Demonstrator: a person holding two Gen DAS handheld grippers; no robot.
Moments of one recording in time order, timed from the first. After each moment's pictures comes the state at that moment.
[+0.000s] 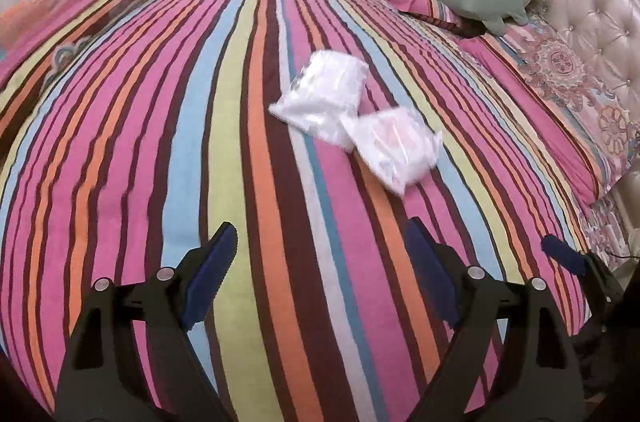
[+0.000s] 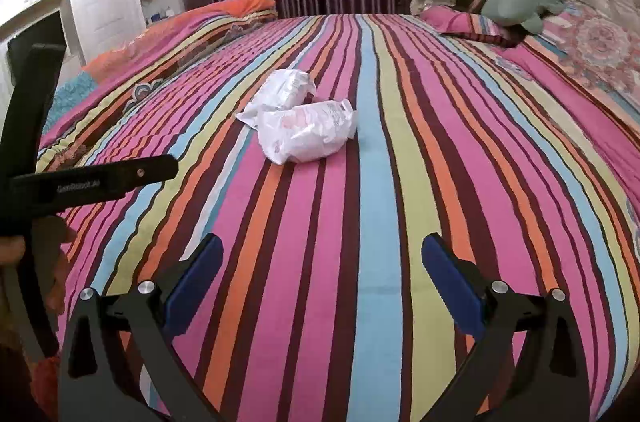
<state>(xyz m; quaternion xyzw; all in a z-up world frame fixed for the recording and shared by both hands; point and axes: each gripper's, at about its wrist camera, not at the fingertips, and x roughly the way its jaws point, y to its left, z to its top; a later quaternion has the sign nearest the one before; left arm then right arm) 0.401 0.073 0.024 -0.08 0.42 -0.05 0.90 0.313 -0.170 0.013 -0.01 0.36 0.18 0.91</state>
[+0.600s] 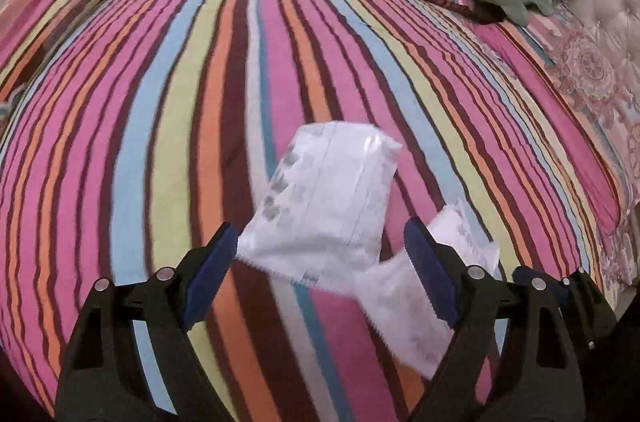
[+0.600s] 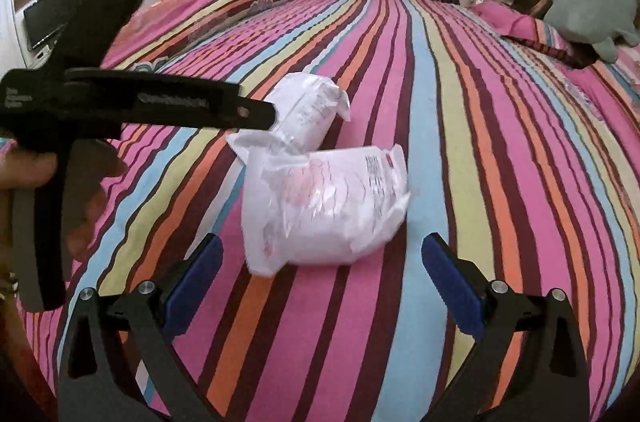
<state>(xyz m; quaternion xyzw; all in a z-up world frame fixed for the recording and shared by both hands) 0.562 0.066 0.009 -0.06 0.47 -0.08 0.88 0.426 -0.123 -0.003 -0.05 0.40 0.24 0.88</state>
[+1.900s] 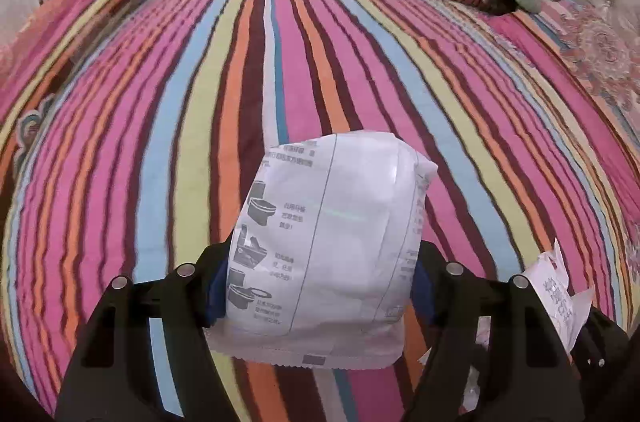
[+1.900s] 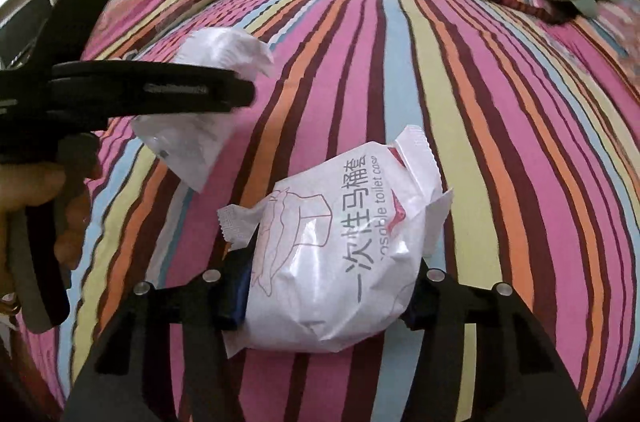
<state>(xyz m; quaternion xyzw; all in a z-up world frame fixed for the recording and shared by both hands) 0.527 0.050 0.020 -0.02 0.46 -0.02 0.89 0.419 -0.124 -0.020 -0.01 0.44 0.19 0.88</state>
